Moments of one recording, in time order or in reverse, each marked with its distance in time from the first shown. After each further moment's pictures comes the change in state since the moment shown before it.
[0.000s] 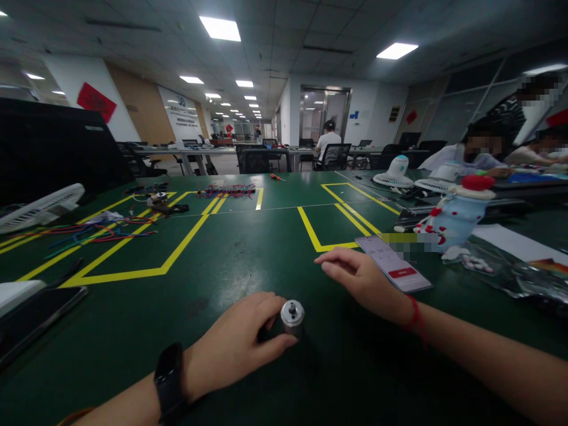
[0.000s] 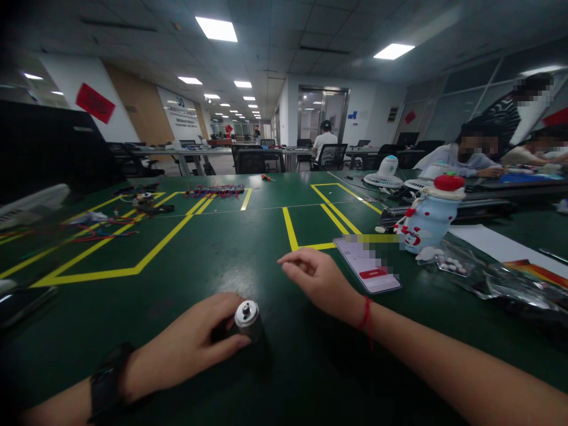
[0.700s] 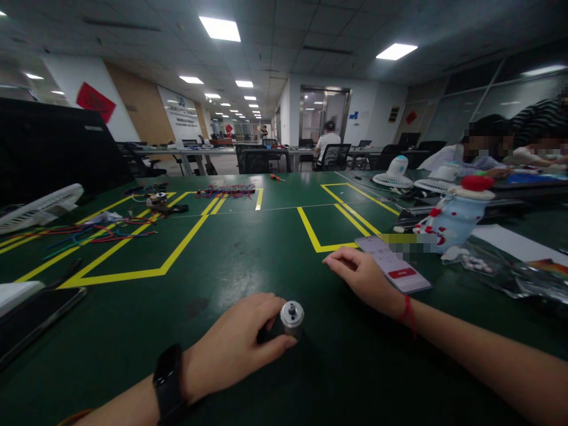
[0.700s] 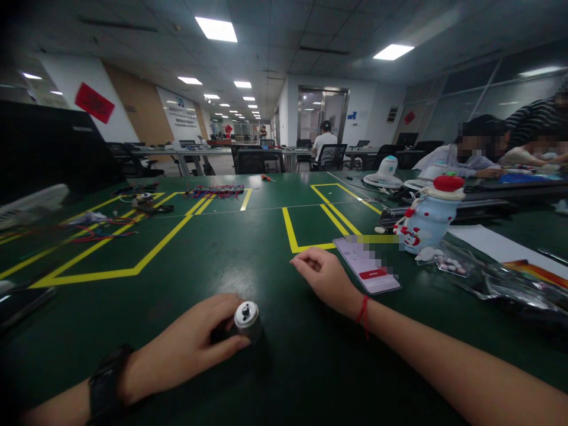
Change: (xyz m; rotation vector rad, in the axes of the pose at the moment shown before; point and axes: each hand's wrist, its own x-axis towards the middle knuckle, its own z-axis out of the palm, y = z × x) left_hand -0.001 0.001 -0.001 -0.009 0.001 -0.002; right_hand 0.004 0.015 -0.001 -0.004 0.069 0.120
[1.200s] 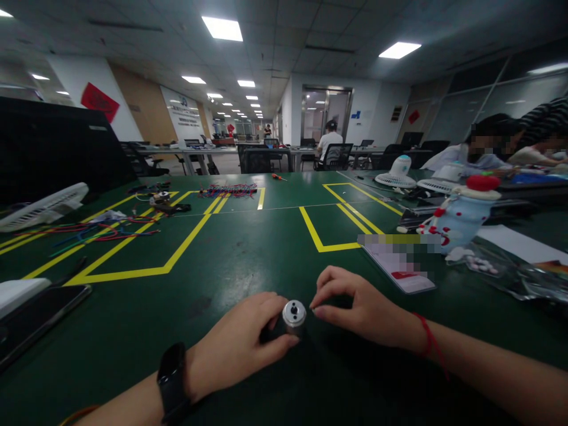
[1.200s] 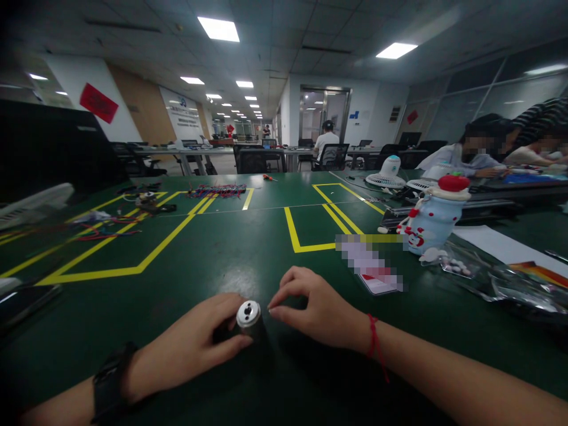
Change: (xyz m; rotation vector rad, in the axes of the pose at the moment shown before) left_hand -0.001 -0.001 0.001 0.006 0.005 -0.012; right_hand -0.022 -0.028 0.011 -0.114 -0.334 -0.231
